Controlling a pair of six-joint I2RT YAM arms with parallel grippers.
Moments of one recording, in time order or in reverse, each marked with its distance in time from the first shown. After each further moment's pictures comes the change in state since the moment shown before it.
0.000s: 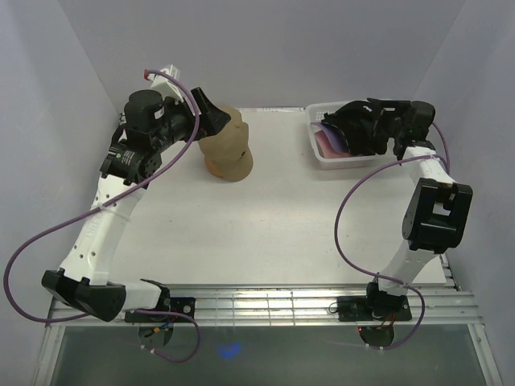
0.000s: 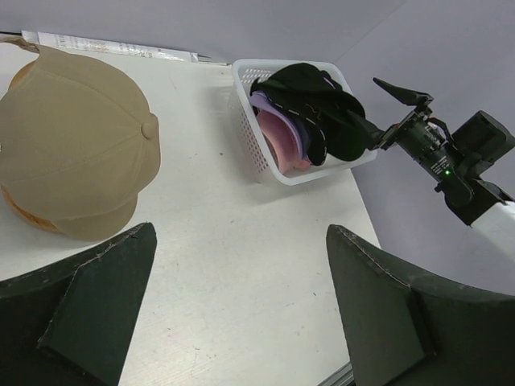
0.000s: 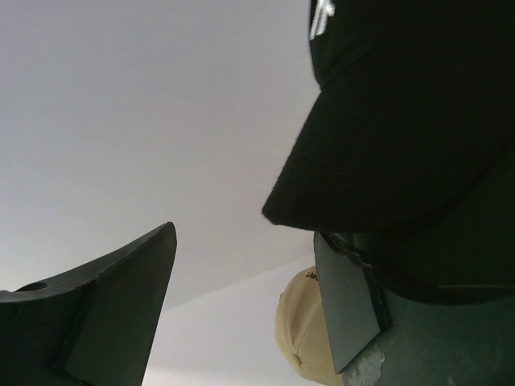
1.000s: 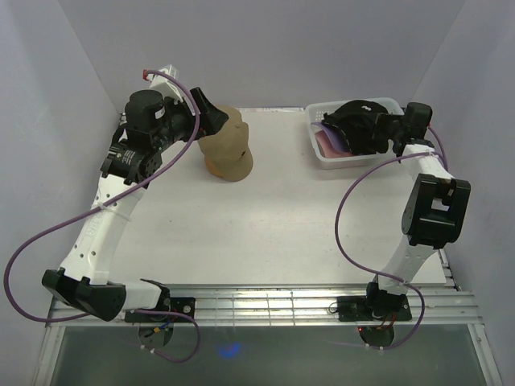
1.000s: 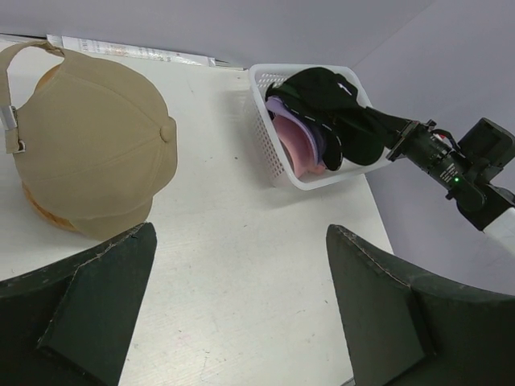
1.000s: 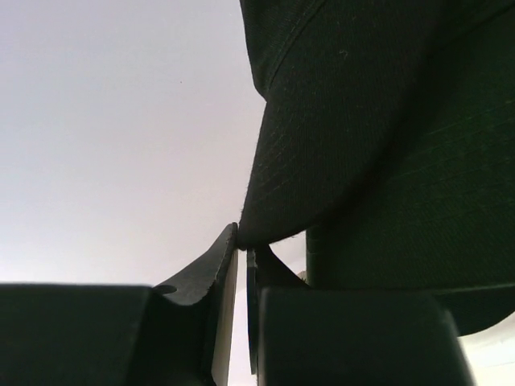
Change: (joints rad) left arm 0.000 0.005 0.000 -0.008 -0.045 0.014; right arm 0.000 0.047 0.023 -0.101 0.013 0.019
